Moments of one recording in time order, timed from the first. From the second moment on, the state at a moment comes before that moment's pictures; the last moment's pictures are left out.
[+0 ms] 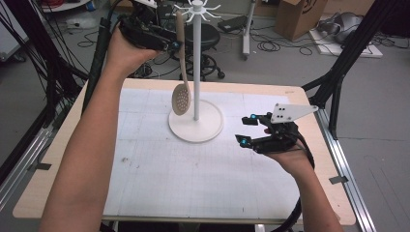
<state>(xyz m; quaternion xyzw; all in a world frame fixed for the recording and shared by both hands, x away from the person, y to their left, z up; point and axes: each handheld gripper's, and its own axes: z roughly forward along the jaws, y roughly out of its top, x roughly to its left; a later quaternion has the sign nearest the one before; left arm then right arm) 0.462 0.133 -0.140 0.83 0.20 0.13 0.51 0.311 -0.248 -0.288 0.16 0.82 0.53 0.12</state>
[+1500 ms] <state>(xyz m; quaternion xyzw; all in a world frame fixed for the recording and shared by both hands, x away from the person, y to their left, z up) 0.363 0.205 -0.241 0.80 0.19 0.11 0.56 0.309 -0.256 -0.296 0.19 0.81 0.53 0.14</state>
